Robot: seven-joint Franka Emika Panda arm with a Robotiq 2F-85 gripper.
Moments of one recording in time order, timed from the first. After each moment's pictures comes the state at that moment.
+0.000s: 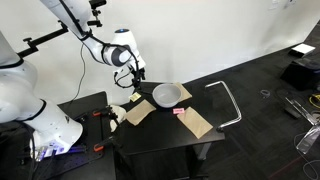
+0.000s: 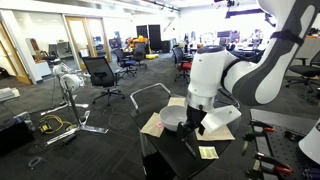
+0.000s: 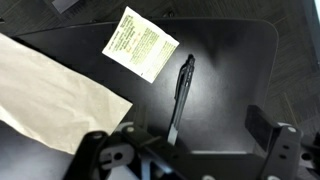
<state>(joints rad) 0.02 0.21 0.26 -2.57 -0.37 2.86 1.18</state>
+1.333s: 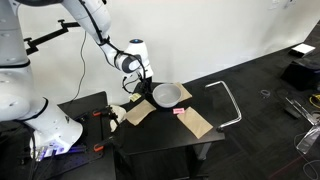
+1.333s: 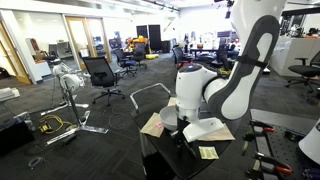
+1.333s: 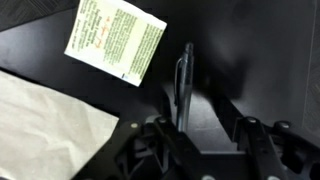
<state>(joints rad) 0.24 0.43 0.03 -2.41 -0.19 2.86 1.16</state>
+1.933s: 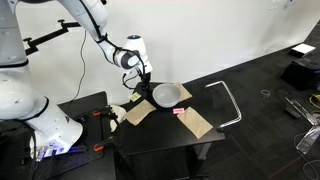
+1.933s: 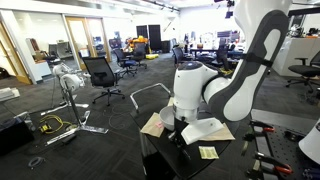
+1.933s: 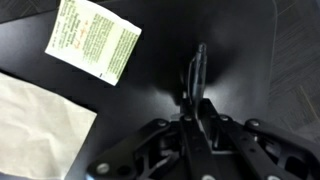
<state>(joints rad) 0.33 0.40 -0.02 -2.40 -0.17 2.86 1.14</state>
